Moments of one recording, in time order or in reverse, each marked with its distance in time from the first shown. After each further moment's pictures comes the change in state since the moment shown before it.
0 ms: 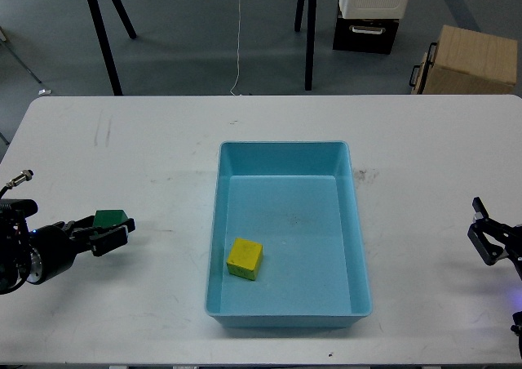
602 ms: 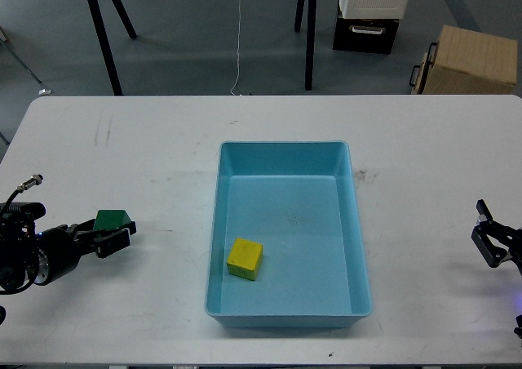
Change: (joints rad) left arm -0.004 -0.036 0.029 0.065 0.003 0.010 0.022; right arm -0.007 0.000 0.004 -0.003 0.000 0.000 0.000
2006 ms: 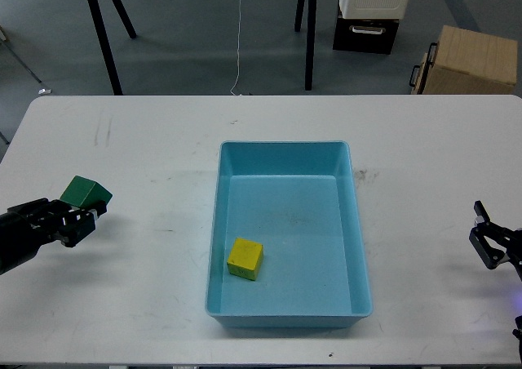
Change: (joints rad) left arm -0.019 0.321 -0.082 -0.294 0.098 0.113 -0.377; right arm -0.005 0.014 0.003 -0.002 -0.044 0.000 0.000
